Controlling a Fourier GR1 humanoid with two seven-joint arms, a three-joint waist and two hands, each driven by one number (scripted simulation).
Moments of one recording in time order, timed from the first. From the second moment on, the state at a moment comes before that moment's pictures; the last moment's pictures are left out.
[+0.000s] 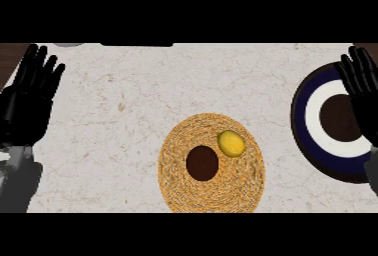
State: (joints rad) left arm -0.28 0.39 0.02 -1.63 0.43 0.22 0.13; right arm -0.28 -0.48 -0.05 -1.45 -0.32 0.09 -0.23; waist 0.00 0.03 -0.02
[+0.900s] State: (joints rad) left arm -0.07 0.25 -0.23 -1.39 0.29 0.18 0.17; right arm -0.66 -0.42 0.01 -0.92 -0.15 0.22 -0.51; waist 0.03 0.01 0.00
